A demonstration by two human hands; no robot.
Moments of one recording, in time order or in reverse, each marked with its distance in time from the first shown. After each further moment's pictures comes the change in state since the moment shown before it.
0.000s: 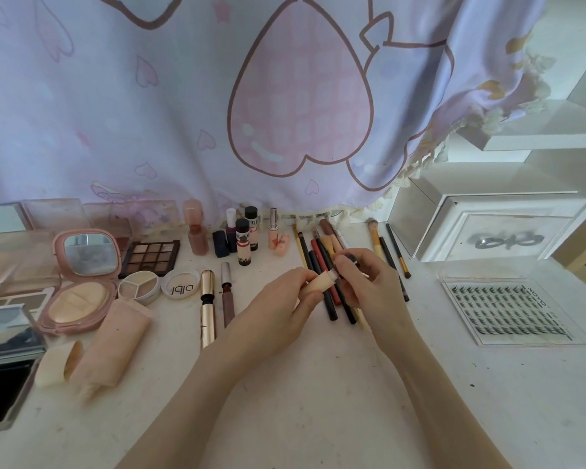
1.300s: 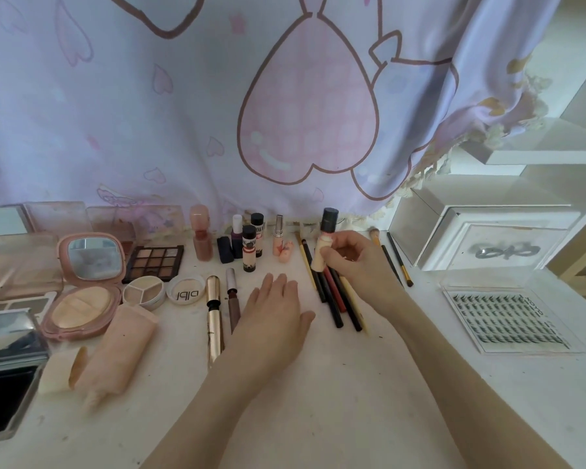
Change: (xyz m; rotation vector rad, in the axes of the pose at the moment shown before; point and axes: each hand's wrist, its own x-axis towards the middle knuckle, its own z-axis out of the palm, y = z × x) left_hand -0.005 -0.003 0.001 0.410 -0.114 -0.237; right_hand 0.043 -0.002 0.007 -0.237 -0.147 -0.105
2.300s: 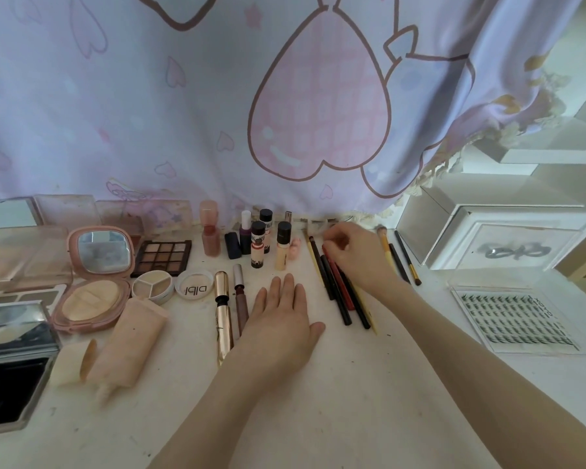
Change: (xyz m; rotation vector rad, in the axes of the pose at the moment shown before) left_hand -0.004 -0.003 0.003 0.167 -0.198 -0.008; right_hand 0.034 0.015 0.011 -0.489 0.040 -0.079
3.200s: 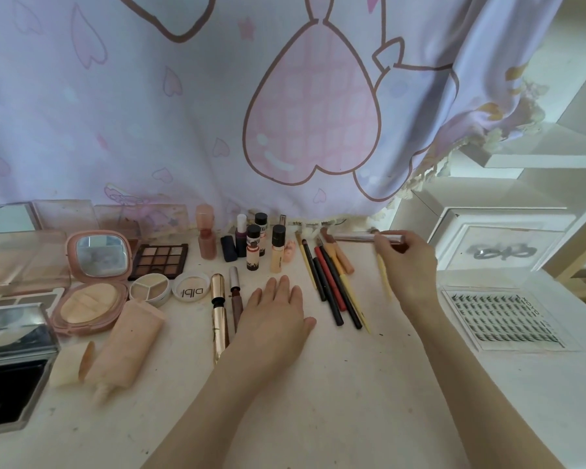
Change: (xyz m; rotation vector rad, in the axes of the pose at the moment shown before) left_hand -0.004 0.001 -0.008 0.031 0.108 0.021; right_hand -0.035 0.010 -0.041 0.330 0.394 0.341
